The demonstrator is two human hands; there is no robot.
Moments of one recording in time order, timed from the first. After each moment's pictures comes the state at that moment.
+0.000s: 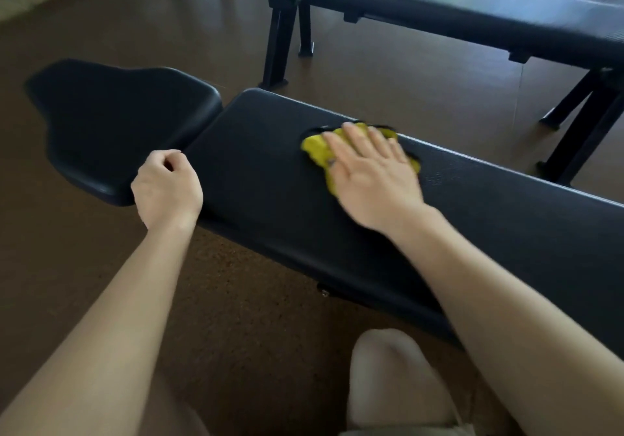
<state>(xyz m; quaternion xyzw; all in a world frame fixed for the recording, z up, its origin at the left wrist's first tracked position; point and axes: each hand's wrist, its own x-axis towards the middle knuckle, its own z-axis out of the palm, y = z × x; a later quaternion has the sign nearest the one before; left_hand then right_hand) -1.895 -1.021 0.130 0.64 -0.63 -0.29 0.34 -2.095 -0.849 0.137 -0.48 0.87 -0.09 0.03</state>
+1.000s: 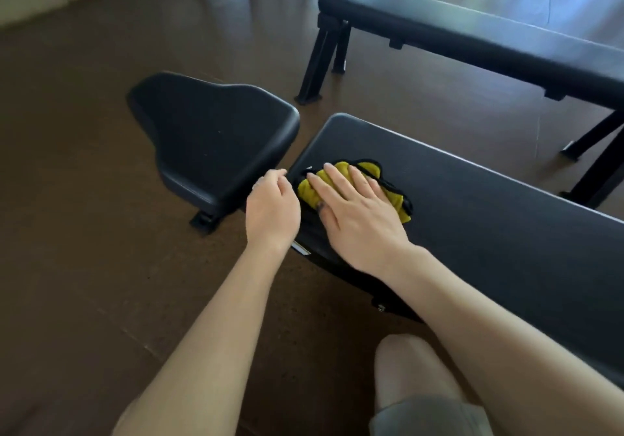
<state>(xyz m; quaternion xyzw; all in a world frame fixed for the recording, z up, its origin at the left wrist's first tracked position) -1.856 -1.040 0.142 0.52 -0.74 -0.35 0.24 -1.953 -0.931 0.156 -0.56 0.82 -0.05 0.05</state>
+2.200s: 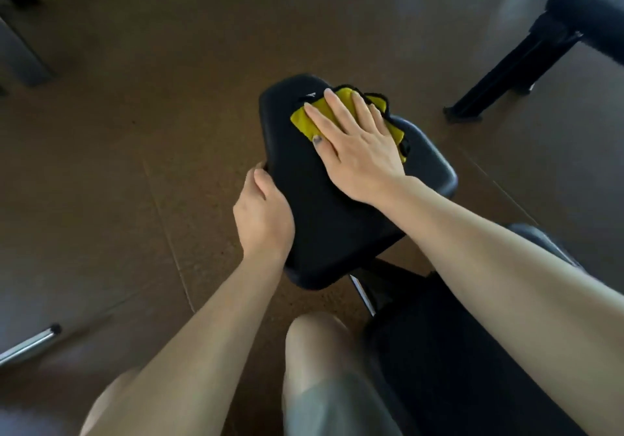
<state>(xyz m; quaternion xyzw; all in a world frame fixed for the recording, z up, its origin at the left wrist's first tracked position) -1.812 -1.207 0.123 0.73 -0.41 -0.38 0.40 -1.969 -1.267 0.123 -0.76 0.64 -0.10 0.03</state>
